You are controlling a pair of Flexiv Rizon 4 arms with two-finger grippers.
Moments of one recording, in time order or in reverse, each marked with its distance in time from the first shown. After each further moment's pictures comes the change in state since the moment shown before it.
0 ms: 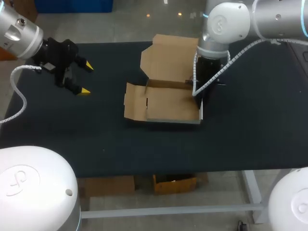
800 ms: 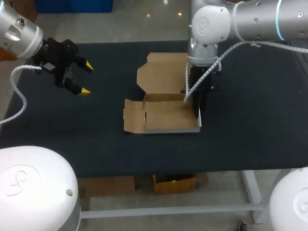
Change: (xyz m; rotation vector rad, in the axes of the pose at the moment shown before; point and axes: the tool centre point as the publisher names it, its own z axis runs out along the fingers) left arm 0.000 0.000 0.000 0.000 0.000 0.000; right arm 0.000 -0.005 0.032 0.138 -0.096 0.017
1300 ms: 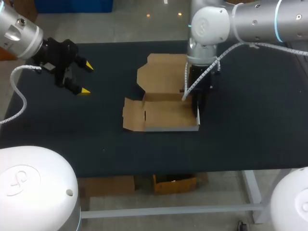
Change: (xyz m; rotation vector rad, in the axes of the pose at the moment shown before) left arm 0.000 0.000 0.000 0.000 0.000 0.000; right arm 0.003 0.011 0.000 -0.022 0.004 0.033
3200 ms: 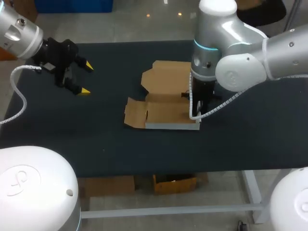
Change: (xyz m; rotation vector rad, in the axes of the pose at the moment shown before) left arm 0.000 0.000 0.000 0.000 0.000 0.000; right arm -0.002 0.006 0.004 -0.427 0.038 0.079
